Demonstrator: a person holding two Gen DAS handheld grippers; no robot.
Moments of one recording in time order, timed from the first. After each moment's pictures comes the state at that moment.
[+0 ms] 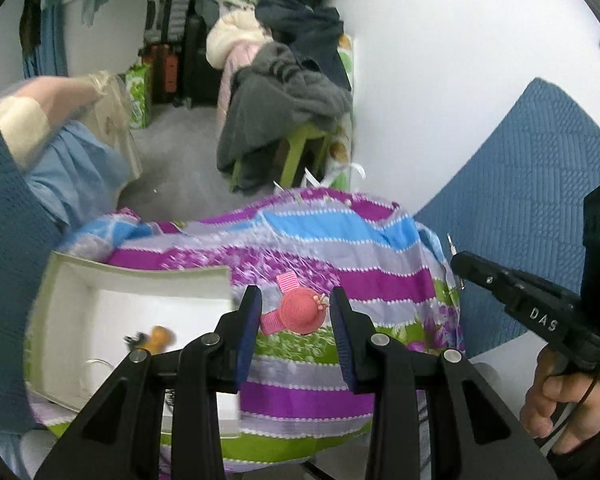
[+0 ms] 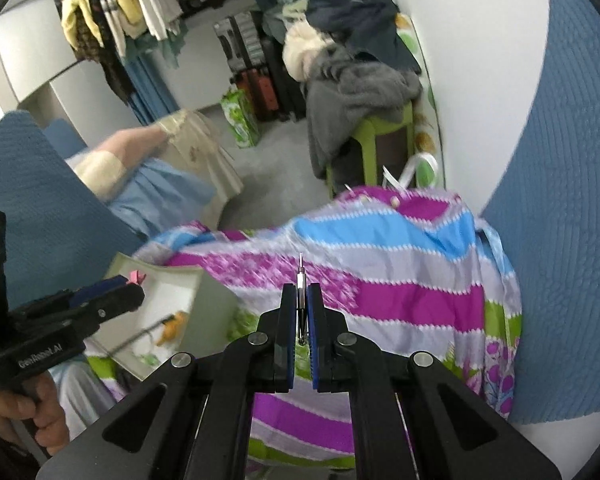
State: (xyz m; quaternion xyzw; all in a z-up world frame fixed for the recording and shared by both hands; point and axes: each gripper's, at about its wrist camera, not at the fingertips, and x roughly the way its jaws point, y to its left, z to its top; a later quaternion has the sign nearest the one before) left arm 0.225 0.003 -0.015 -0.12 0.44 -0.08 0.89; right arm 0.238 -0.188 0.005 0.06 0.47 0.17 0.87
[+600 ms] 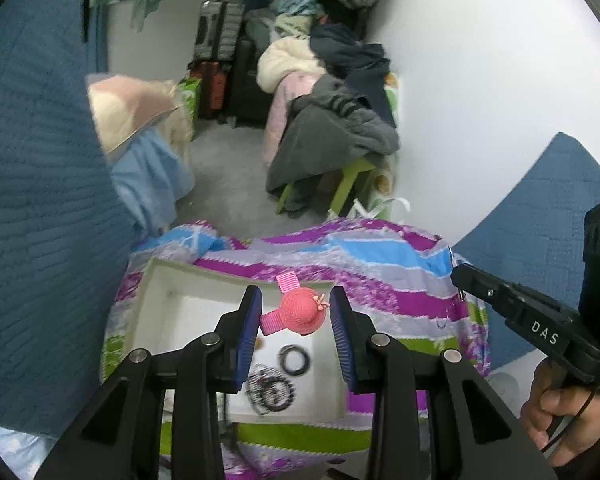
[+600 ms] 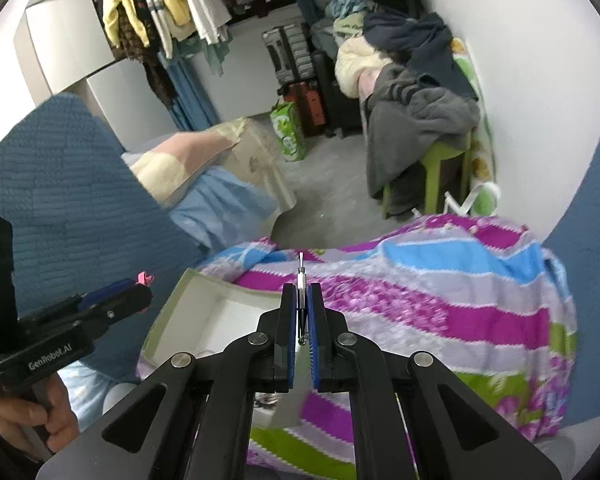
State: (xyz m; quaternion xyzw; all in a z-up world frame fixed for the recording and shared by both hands) left arm 0.184 0.126 -0.005 -0.15 0.41 -0.03 0.90; right arm 0.227 -0.074 0.024 0.07 0.44 0.22 0.87
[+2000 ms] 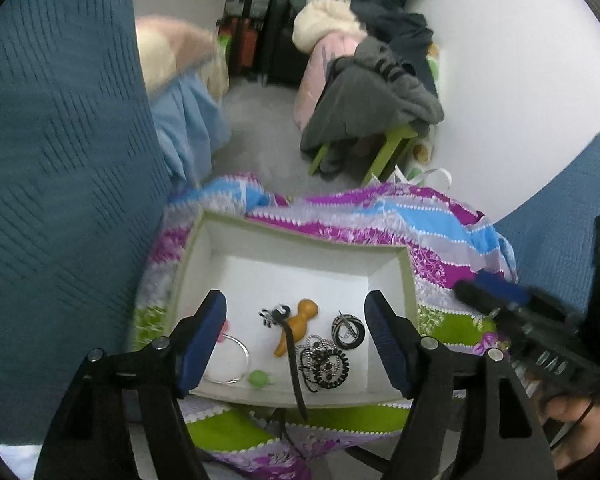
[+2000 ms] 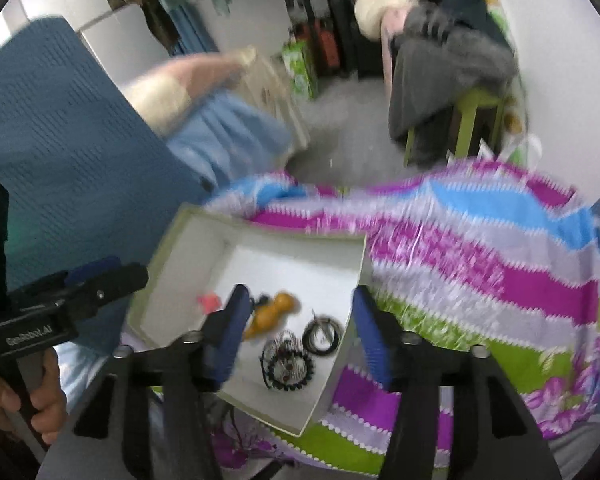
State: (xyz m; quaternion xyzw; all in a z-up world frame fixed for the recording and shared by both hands) left arm 0.192 0.173 -0.046 -0.14 0.47 0.01 0.87; right arm 0.233 -0.013 -0.037 0.03 0.51 0.23 0.83
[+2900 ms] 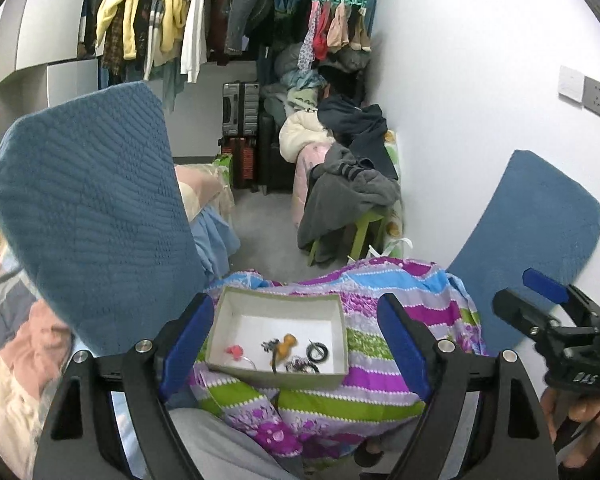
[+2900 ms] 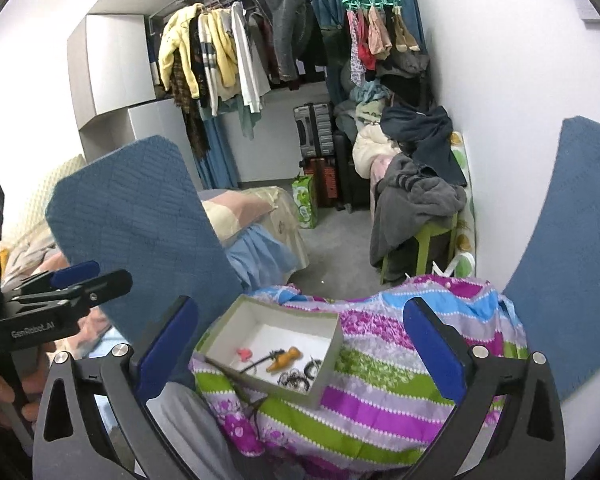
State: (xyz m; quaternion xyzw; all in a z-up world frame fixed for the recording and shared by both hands) left arm 0.007 0.098 0.128 -0.08 0.31 0.03 0.95; right arm 0.067 -0.090 0.145 0.03 0.31 0.23 0.92
